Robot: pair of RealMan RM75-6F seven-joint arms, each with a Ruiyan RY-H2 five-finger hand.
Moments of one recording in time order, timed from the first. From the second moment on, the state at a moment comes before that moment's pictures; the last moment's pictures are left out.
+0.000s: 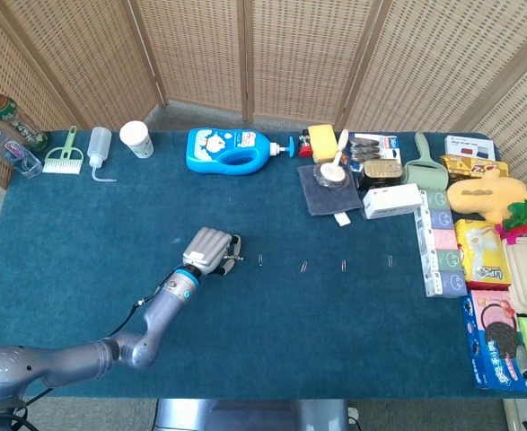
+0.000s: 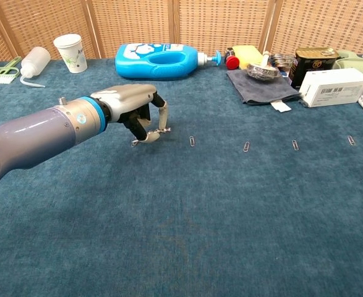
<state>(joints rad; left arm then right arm) -0.90 -1.83 -0.23 -1.19 1.00 0.85 0.35 -0.11 -1.07 0.02 -1.47 -1.45 1.50 0.34</state>
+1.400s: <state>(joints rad) -0.92 -1.72 -0.29 -1.03 0.94 0.80 0.33 -0.07 -1.07 0.03 -1.53 -1.44 1.46 0.27</state>
